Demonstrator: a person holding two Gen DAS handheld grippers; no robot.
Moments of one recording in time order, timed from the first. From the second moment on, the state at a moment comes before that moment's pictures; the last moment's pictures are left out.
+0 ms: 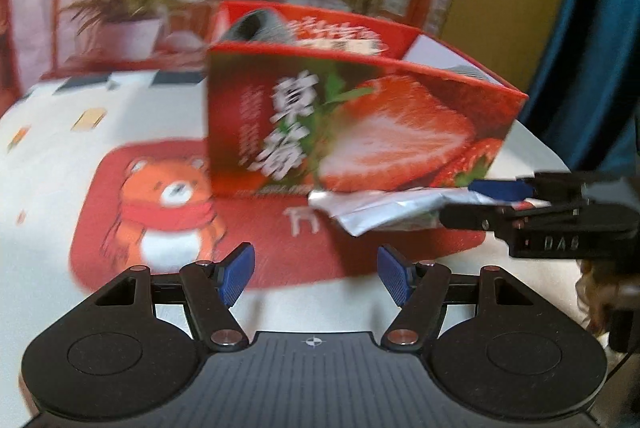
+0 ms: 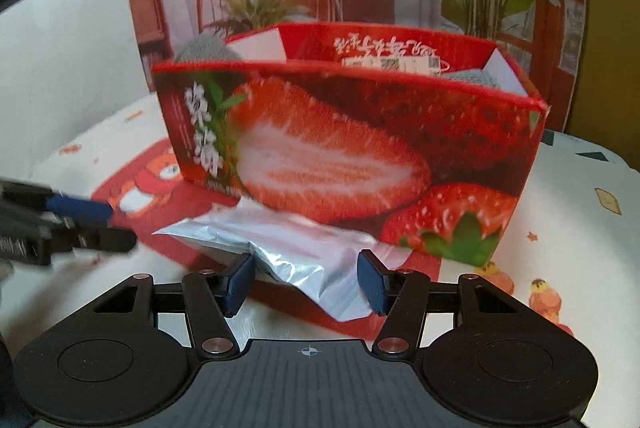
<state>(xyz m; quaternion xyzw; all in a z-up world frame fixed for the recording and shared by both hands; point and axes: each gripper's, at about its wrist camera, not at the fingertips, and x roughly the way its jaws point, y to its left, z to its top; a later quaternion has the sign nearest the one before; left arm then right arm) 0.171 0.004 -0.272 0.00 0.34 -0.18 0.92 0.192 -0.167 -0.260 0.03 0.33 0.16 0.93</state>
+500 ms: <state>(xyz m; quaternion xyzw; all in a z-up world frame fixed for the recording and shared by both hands) 0.230 -0.034 -0.280 0.04 0.31 -0.23 0.92 0.229 -0.178 -0.239 0.06 0.30 0.17 0.94</state>
